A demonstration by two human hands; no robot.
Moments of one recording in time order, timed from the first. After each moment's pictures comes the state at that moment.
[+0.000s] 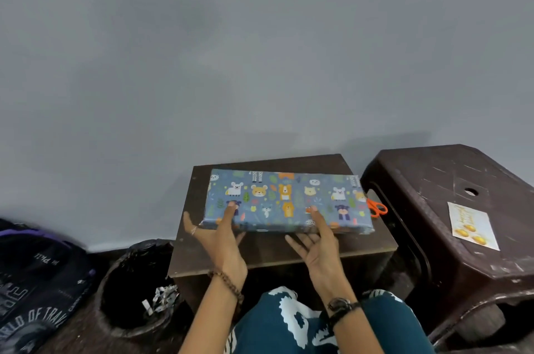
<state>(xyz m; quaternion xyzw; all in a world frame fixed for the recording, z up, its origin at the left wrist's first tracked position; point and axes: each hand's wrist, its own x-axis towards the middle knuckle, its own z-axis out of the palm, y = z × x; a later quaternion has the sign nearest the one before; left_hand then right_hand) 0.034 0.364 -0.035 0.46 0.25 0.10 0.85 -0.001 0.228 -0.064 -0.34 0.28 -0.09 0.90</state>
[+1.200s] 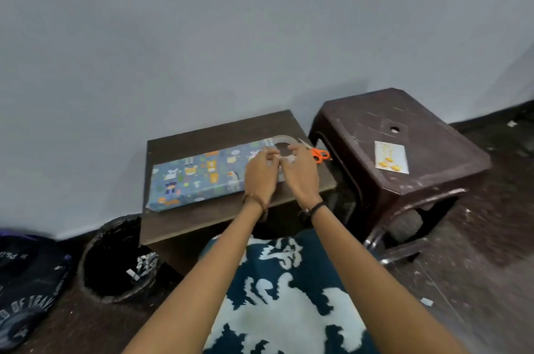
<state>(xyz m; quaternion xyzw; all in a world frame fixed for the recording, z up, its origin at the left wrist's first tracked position) 0.023 0.254 -0.016 0.84 -0.15 0.00 0.51 -0.014 0.177 -0.008 -0.83 0.27 -0.18 0.46</state>
